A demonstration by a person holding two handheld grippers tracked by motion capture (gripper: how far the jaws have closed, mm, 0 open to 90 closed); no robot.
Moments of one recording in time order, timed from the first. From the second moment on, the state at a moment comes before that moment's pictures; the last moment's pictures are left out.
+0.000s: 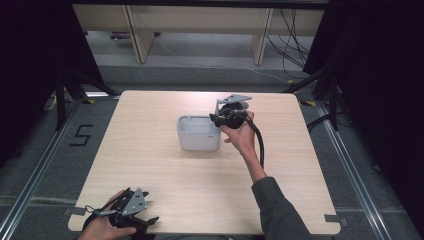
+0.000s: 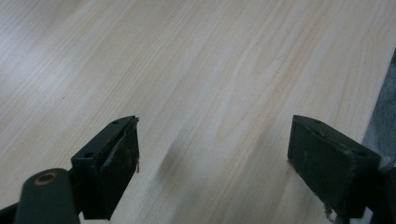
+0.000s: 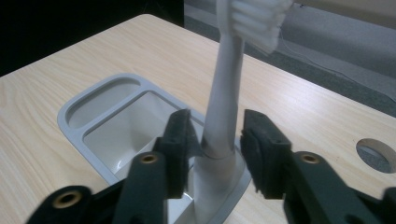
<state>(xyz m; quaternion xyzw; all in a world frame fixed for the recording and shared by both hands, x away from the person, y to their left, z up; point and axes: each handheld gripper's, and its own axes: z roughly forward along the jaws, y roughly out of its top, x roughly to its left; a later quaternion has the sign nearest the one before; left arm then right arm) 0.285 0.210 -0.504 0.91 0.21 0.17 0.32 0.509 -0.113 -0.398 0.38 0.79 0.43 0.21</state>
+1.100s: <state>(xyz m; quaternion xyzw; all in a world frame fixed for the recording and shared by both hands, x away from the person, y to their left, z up) 0.287 0.211 -0.503 0.91 0.20 0.17 0.31 0.488 -0.131 -0.395 0.38 0.78 0.46 0.20</state>
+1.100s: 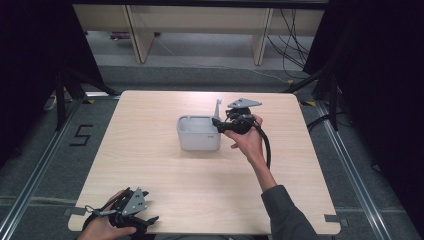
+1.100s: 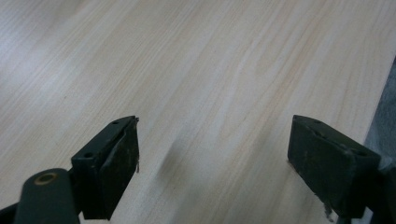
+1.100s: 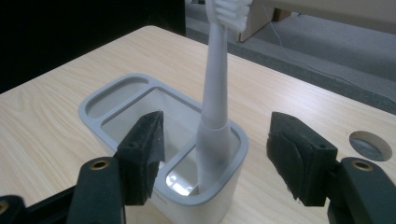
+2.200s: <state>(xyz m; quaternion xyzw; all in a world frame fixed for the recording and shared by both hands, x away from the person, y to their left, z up) 0.286 0.212 -0.502 0.91 0.21 0.17 0.32 0.461 -0.146 -0.399 0.38 0.77 0.47 0.19</state>
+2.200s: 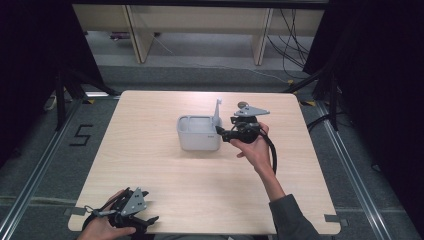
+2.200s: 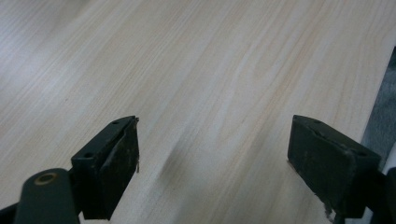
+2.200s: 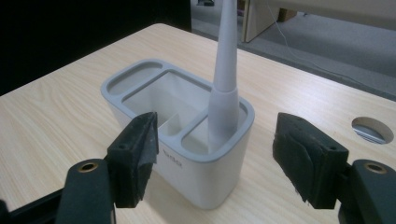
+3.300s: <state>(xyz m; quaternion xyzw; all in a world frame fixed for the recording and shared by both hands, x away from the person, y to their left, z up) 0.285 0.212 -0.502 0.91 0.21 0.17 0.32 0.426 -0.178 -0.416 0.39 0.78 0.45 0.18</state>
